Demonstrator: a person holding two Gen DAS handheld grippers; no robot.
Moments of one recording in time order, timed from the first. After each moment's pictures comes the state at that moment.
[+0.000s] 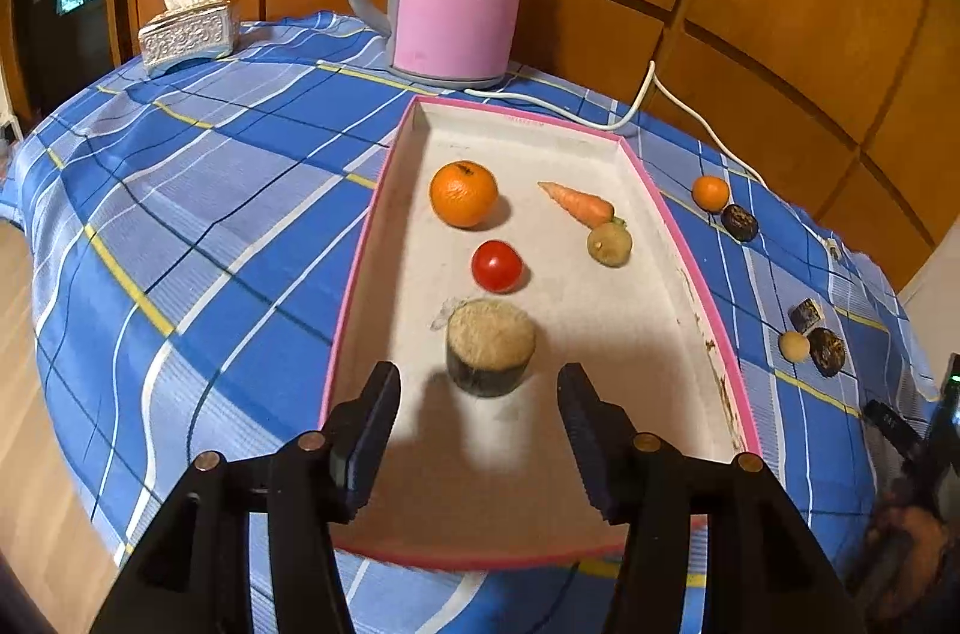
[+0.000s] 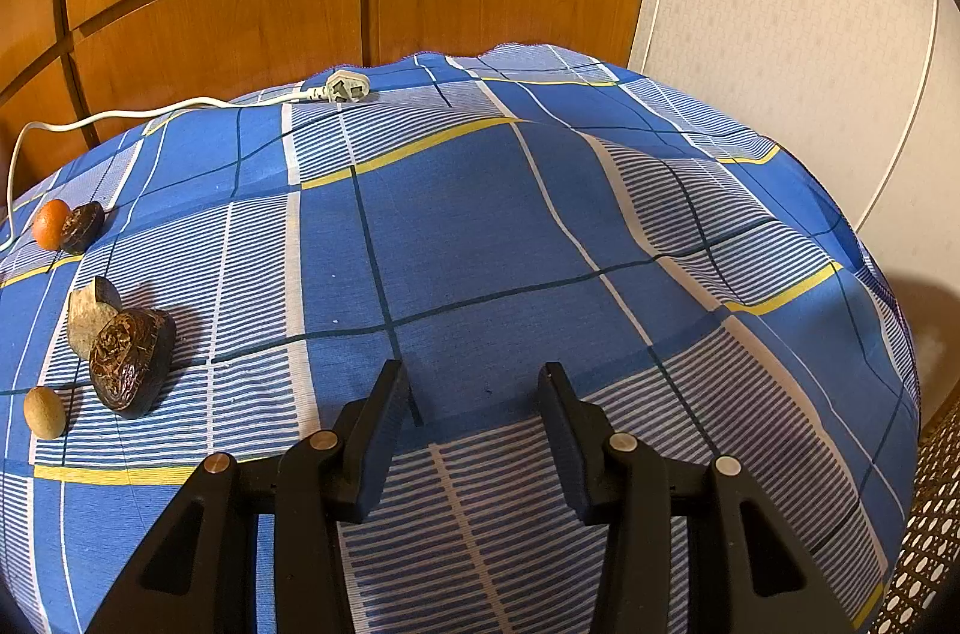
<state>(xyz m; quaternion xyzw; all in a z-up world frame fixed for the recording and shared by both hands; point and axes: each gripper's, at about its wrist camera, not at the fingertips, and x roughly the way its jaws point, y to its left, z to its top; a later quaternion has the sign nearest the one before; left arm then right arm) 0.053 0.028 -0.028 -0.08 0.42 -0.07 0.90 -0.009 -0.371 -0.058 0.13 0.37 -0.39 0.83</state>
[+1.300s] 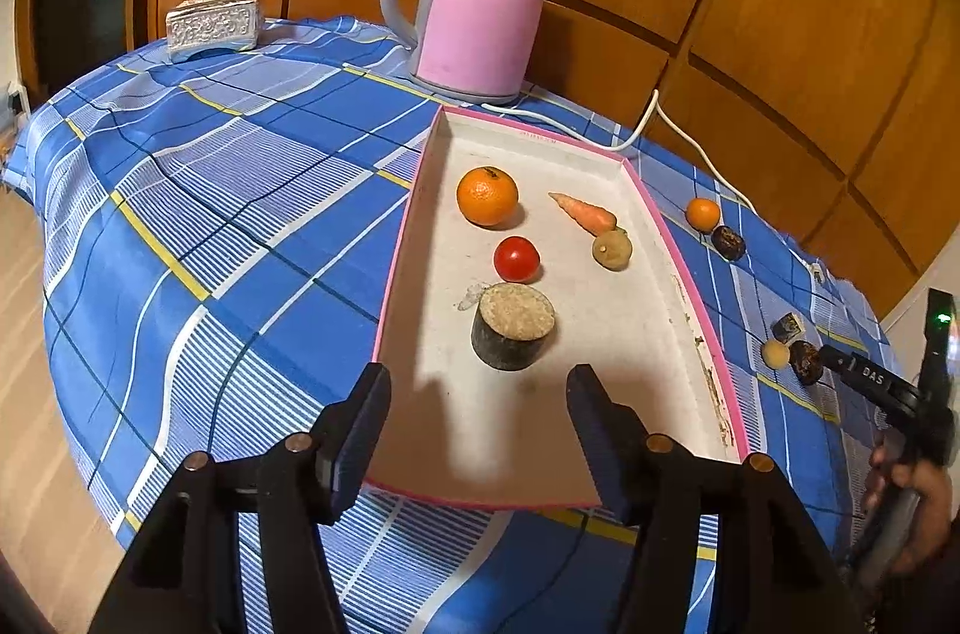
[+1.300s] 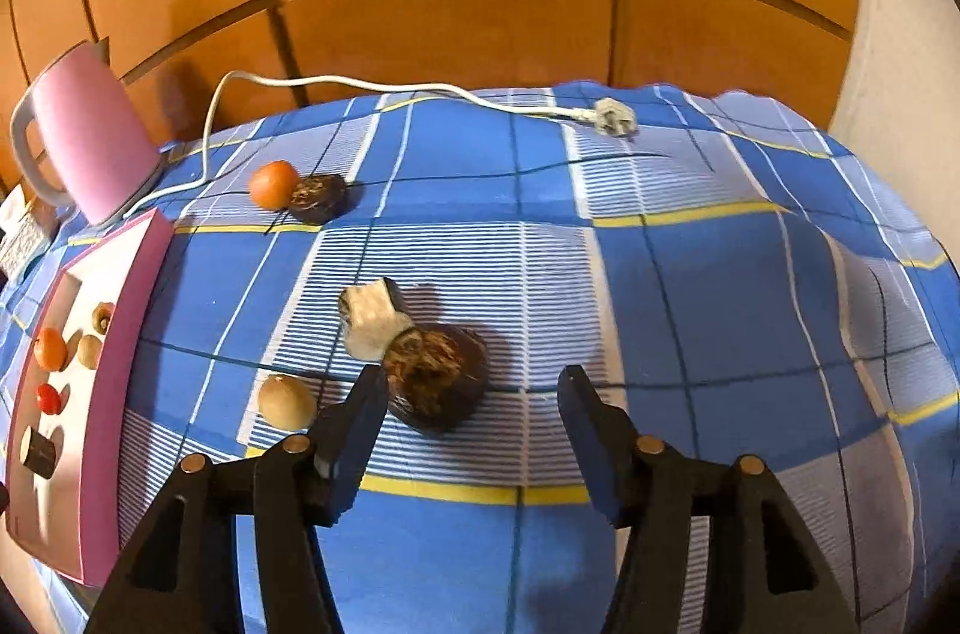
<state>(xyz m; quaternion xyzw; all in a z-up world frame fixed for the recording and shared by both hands) 0.029 0.047 -0.023 -0.12 0.40 -0.07 0.91 0.047 -0.310 -0.024 0.10 0.40 -0.17 0.89</state>
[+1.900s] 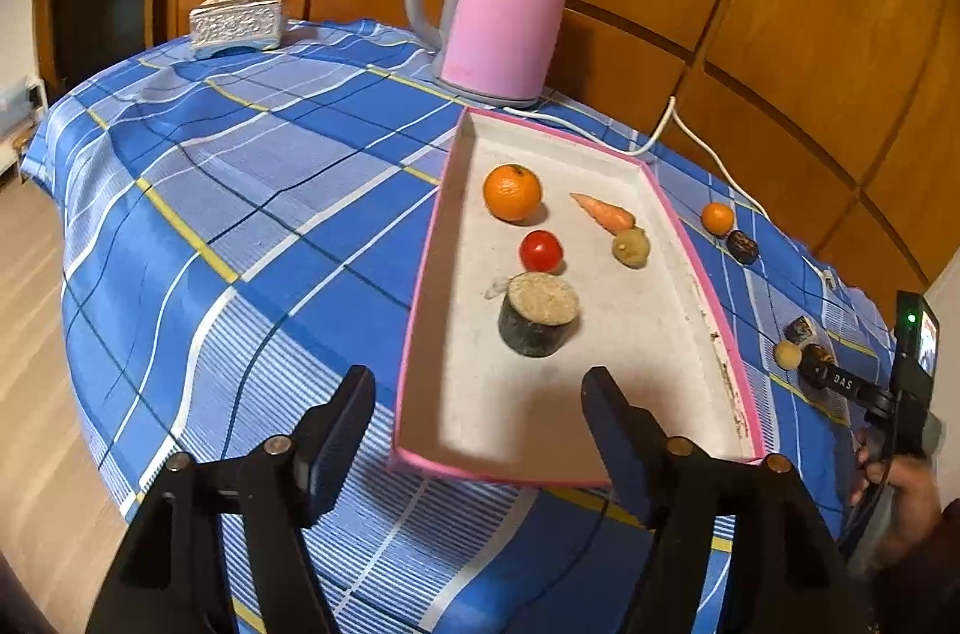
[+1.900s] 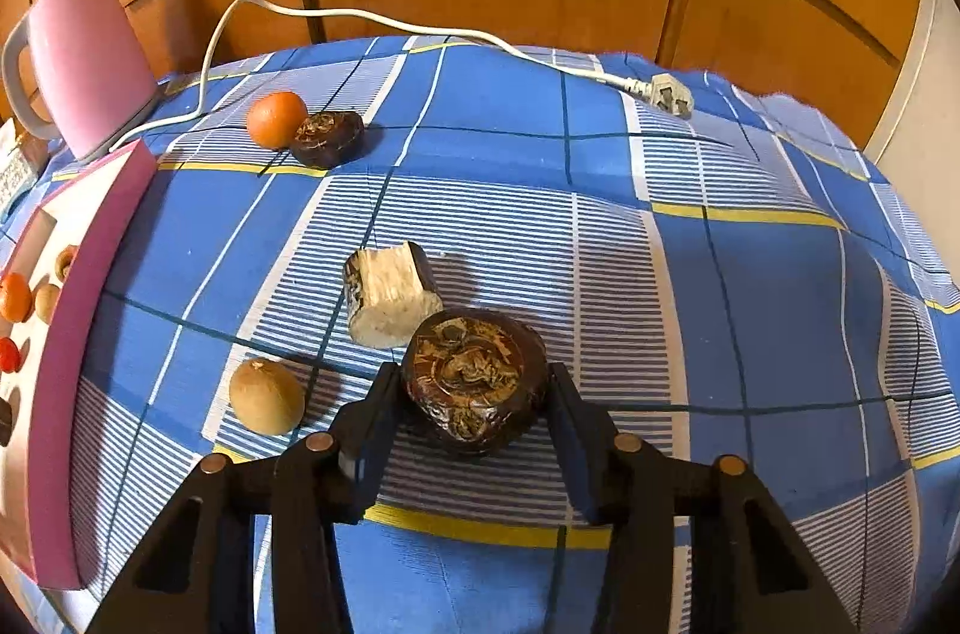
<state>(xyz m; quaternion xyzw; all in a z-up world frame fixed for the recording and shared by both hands) 0.017 0.055 -0.028 -0.12 0.39 -0.05 0.91 0.077 -0.302 -0.052 0.06 0.44 -0.16 0.88</state>
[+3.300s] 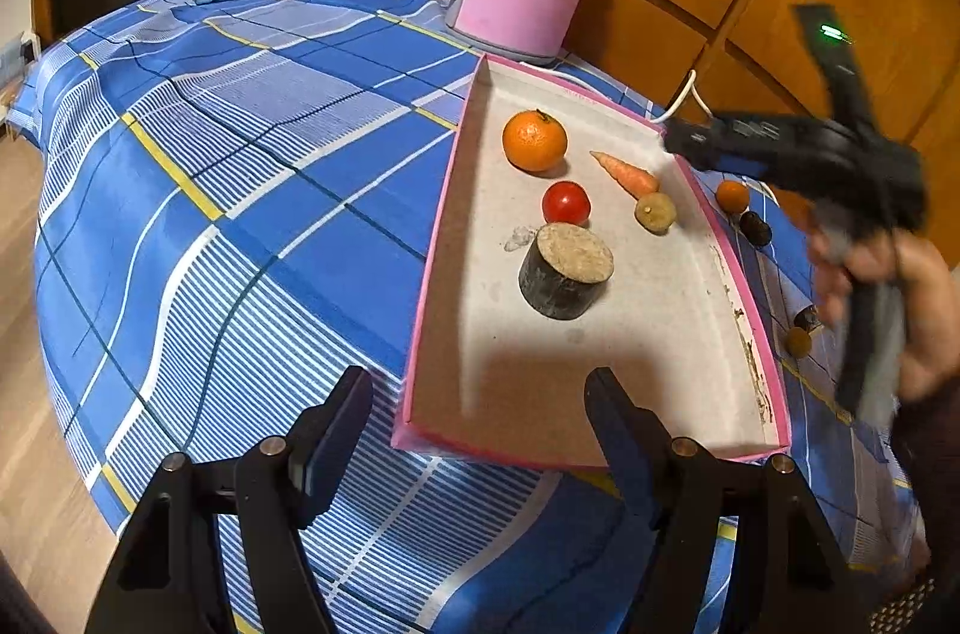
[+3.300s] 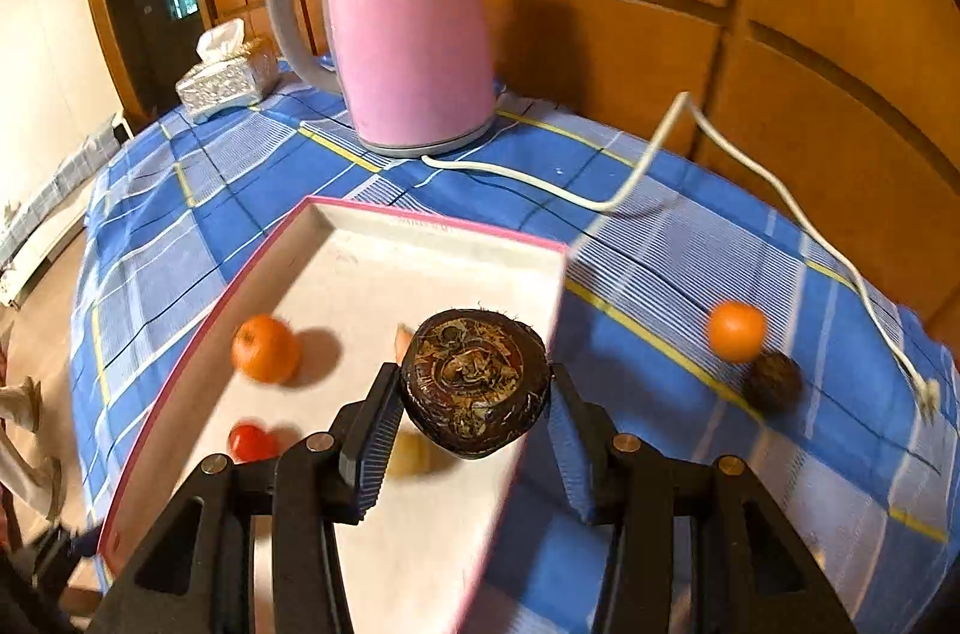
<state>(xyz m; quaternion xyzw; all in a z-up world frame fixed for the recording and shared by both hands) 0.028 0.061 -0.055 -0.15 0.43 -0.06 0.89 0.201 -0.111 -0.003 -0.05 0.44 0.10 0.89</state>
